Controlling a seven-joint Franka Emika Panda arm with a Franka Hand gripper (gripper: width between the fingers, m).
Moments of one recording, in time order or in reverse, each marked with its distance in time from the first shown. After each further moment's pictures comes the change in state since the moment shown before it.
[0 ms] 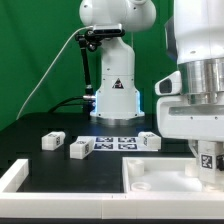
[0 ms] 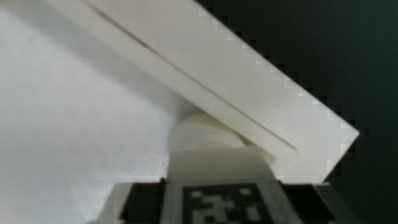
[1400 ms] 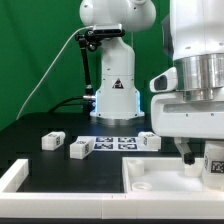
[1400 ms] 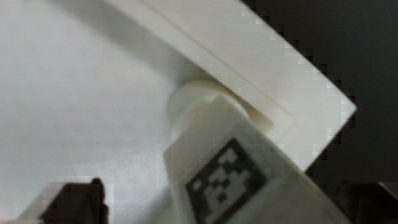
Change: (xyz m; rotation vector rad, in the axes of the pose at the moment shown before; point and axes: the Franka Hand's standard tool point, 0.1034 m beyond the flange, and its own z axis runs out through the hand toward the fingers) arm 0.010 0.001 -0.005 -0.022 0.014 -0.362
